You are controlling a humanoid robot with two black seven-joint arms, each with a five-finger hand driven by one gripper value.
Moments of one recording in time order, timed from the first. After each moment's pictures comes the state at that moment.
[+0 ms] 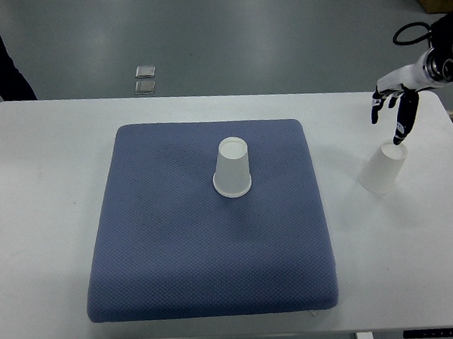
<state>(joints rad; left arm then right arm) -0.07 0.00 -0.04 -0.27 0.09 -0.08 0.08 1.90 -0.35 -1.17 1.09 -0.39 0.29 -0.01</state>
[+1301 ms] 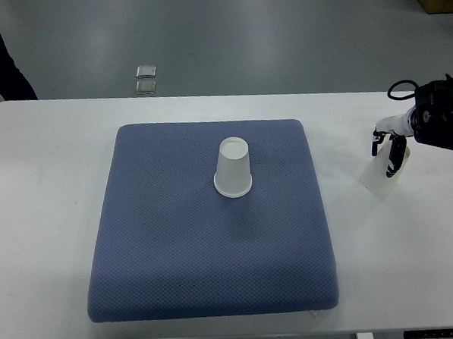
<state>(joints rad) -0.07 0.00 -0.04 -0.27 0.09 -0.08 0.08 1.56 -0.27 -1.18 0.83 -0.33 0.16 -0.02</state>
